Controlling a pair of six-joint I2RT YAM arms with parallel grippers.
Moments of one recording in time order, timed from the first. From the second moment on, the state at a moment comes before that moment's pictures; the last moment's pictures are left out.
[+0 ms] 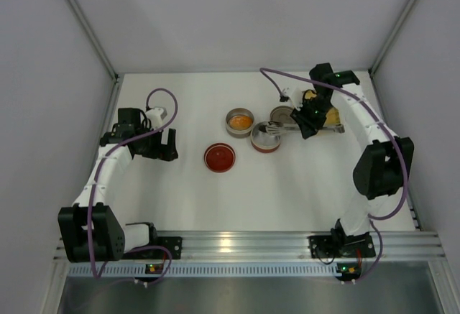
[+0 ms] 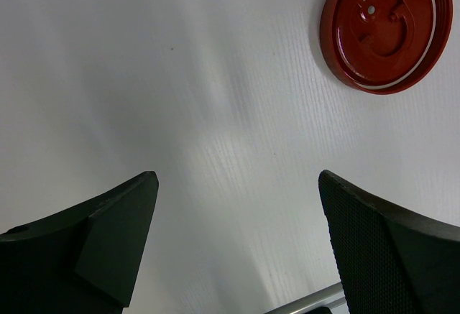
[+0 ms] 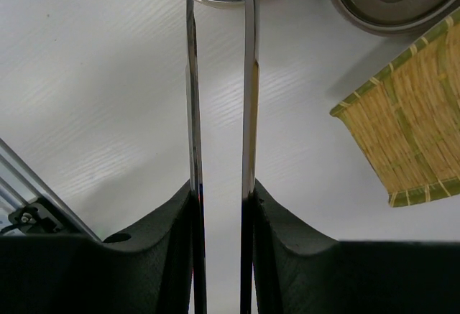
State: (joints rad) left arm 0.03 1.25 0.97 -0.71 0.35 0.18; right arm 0.21 1.76 1.68 -1.28 -0.32 -0.80
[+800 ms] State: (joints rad) left arm 0.03 1.25 0.95 -0.70 0.35 0.18; right arm 0.26 1.84 1.64 -1.24 -0.29 -0.77
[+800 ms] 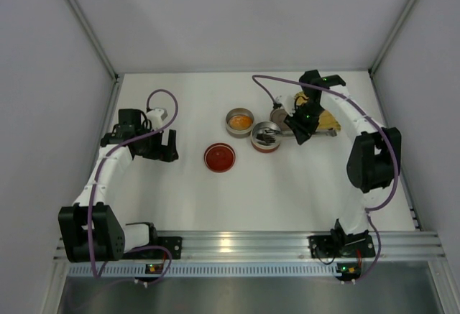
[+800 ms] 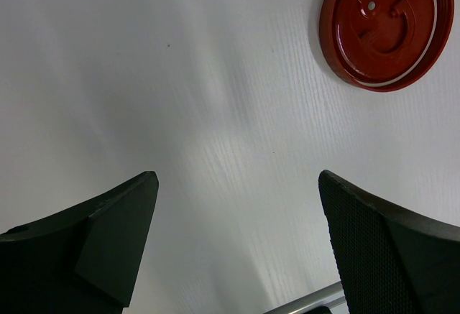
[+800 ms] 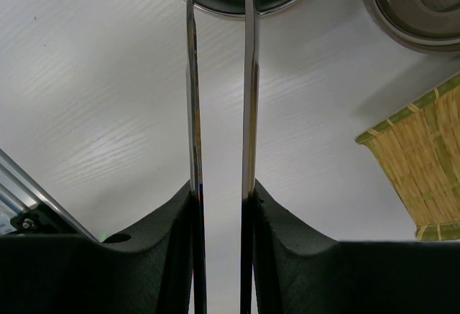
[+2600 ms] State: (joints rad) left arm 0.03 1.25 0.95 -0.70 0.32 0.18; right arm -0.20 1.53 1.06 -0.51 -0.31 -0.22
